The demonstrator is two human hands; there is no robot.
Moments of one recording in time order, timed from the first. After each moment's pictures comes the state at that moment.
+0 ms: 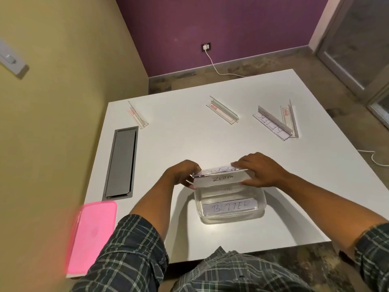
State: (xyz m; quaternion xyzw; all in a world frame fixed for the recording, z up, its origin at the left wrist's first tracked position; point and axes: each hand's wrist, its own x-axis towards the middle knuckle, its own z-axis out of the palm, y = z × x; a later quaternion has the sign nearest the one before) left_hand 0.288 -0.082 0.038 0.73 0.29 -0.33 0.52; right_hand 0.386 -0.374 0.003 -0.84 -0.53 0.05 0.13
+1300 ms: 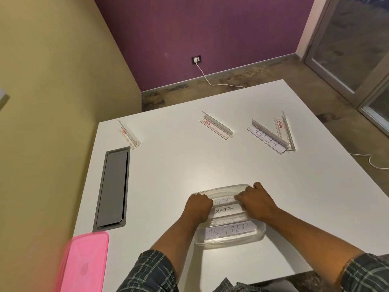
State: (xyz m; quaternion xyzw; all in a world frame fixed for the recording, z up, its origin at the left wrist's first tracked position) left_hand 0.292 -0.133 -0.043 0.96 -0.10 -0.25 -0.08; right_hand 0.370 -0.360 -0.059 -0.90 -0.41 0.12 -0.10
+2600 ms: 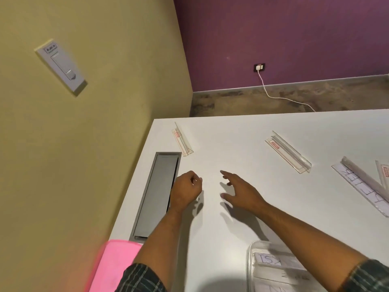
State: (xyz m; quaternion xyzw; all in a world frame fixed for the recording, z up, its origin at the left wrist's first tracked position) left_hand 0.329 0.107 -0.012 0.87 0.36 0.07 0.34; right_hand 0.446 -0.081 -0.048 -0.83 -0.37 0.25 0.33
